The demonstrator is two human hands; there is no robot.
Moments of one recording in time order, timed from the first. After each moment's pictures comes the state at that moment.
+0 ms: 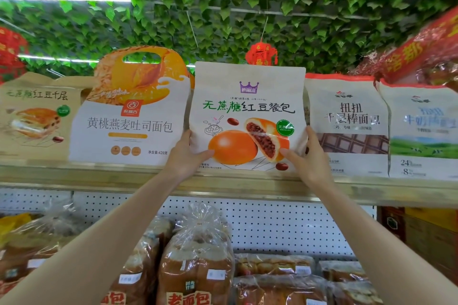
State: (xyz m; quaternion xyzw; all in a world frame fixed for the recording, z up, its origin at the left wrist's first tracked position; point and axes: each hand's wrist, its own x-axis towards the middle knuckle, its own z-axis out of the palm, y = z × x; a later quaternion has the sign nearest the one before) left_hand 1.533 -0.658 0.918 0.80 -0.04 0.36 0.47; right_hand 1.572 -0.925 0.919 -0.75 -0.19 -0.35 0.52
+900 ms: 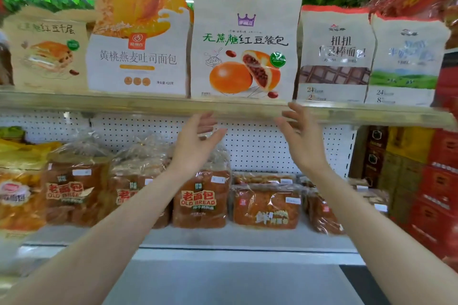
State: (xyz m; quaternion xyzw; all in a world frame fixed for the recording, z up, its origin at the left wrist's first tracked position) left_hand 1.400 -0.729 0.819 0.78 -0.09 0.38 0.50; right_hand 1.450 -0.933 0.828 -0.73 -0.24 -0.32 0.55
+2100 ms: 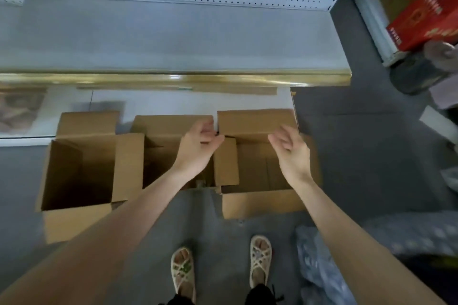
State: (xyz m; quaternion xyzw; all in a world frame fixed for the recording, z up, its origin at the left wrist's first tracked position) left_hand 1.254 -0.829 0.322 0.82 0.13 -0.07 0.55; right_hand 1.274 -1.042 0.314 -0.85 0.11 0.07 0.51
